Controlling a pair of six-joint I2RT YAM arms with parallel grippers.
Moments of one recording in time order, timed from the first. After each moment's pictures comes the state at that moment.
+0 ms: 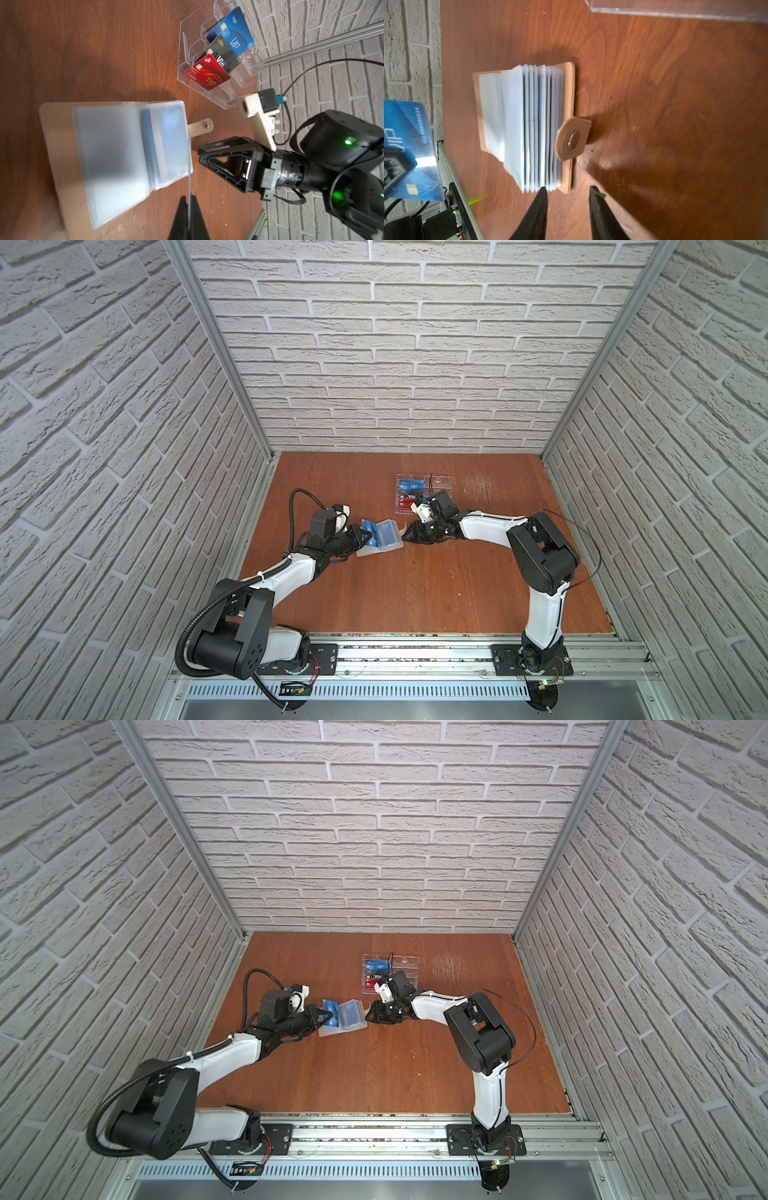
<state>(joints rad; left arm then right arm) -0.31 1.31 0.58 0.07 0.50 -0.77 0.50 1.93 1.16 -0.23 -0.49 0.52</state>
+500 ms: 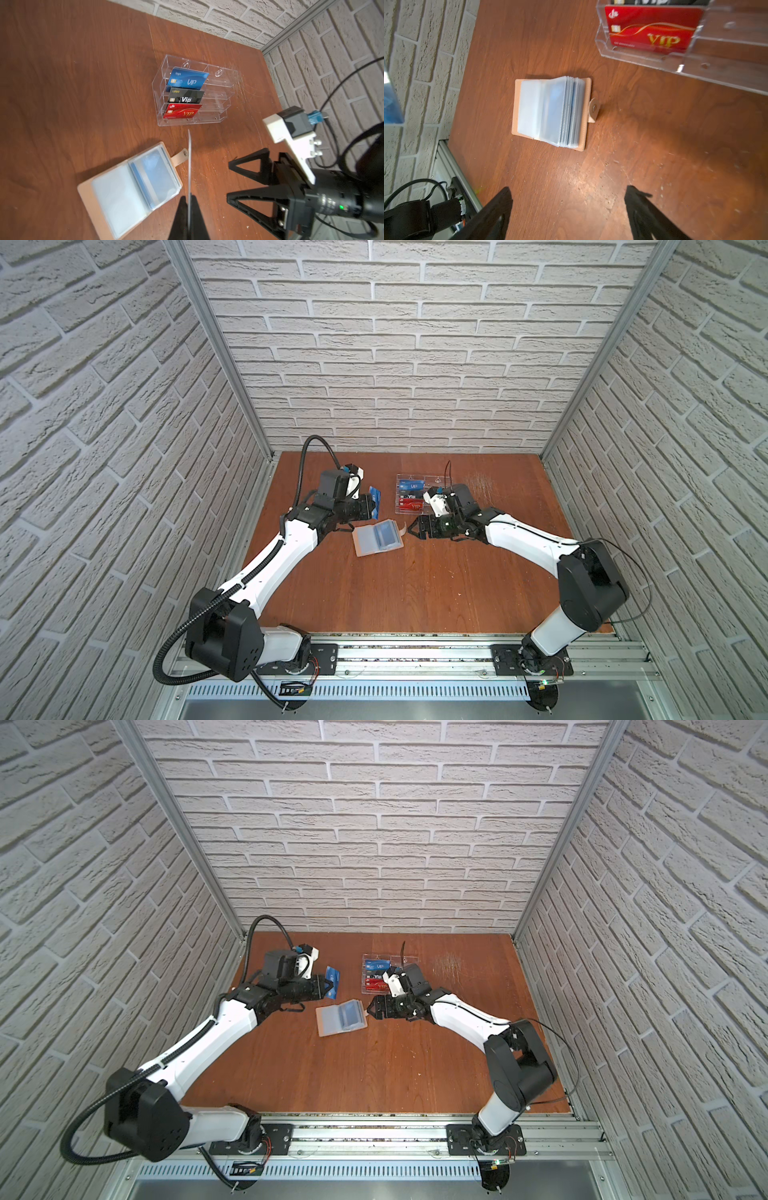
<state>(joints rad) -0.42 1.35 1.14 -0.47 0.26 -0.37 0.49 1.59 1.08 -0.37 -0.33 0.45</state>
